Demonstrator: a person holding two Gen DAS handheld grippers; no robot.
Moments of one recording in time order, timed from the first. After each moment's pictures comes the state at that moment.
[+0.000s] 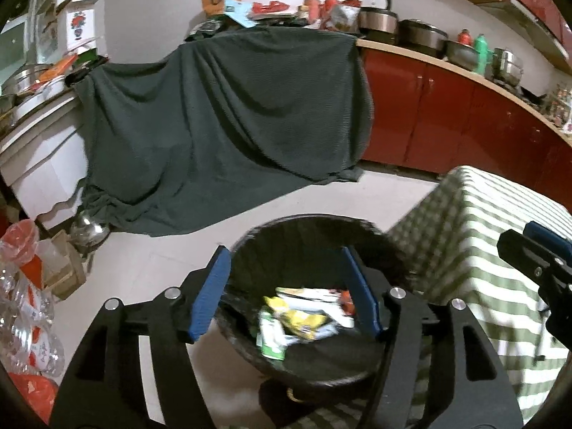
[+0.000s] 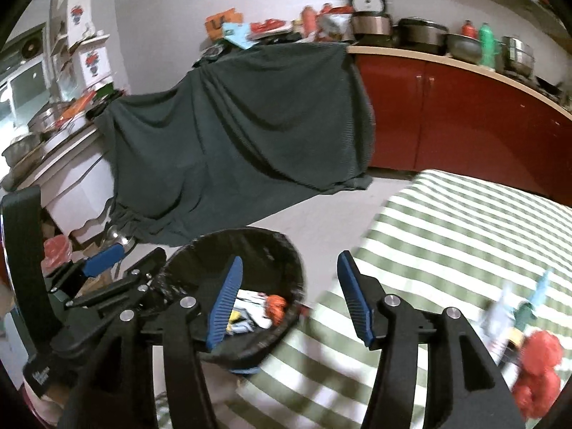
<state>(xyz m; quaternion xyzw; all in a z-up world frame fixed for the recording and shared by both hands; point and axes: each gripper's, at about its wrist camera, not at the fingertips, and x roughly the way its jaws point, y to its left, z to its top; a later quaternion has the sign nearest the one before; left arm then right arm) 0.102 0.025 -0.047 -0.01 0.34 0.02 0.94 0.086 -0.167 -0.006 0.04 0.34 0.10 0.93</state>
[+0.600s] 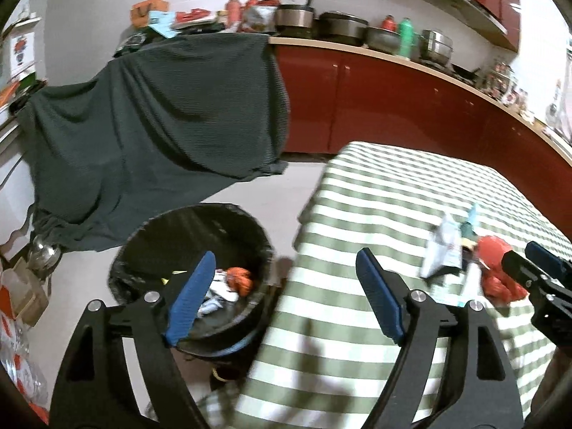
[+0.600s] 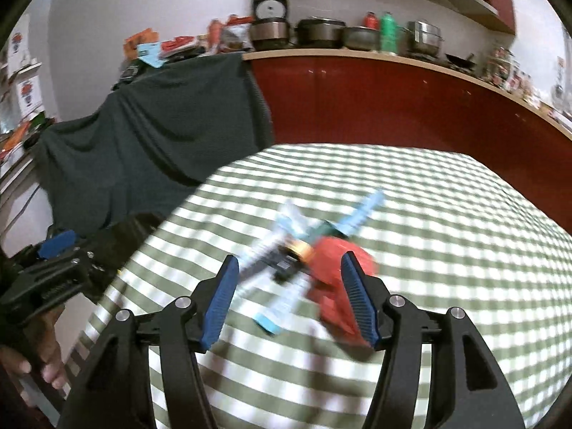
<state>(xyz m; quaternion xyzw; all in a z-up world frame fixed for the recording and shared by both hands) 0.051 -0.092 -0.033 0.01 0.34 -0.11 0.93 -0.007 -0.303 -0.013 0.06 0.34 -0.07 0.94</state>
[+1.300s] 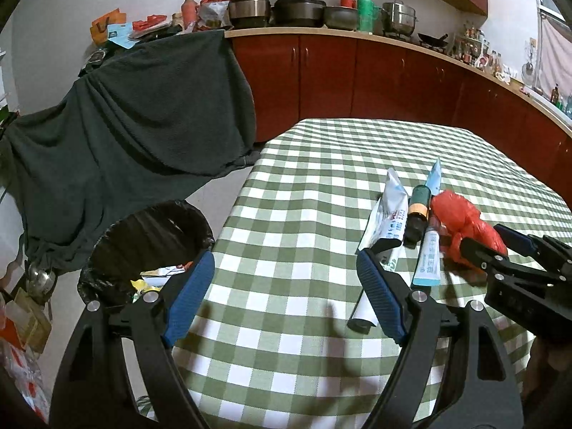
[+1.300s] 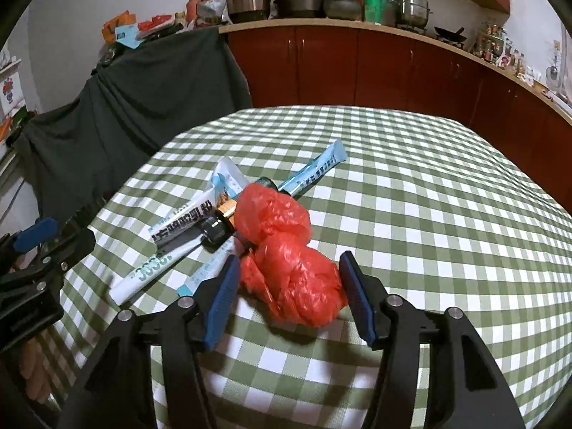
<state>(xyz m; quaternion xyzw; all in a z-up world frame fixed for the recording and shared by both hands) 0.039 -0.154 -0.046 0.07 0.35 -0.15 0.92 -0.003 -0.343 -0.051 0.07 0.39 -0.08 0.91</state>
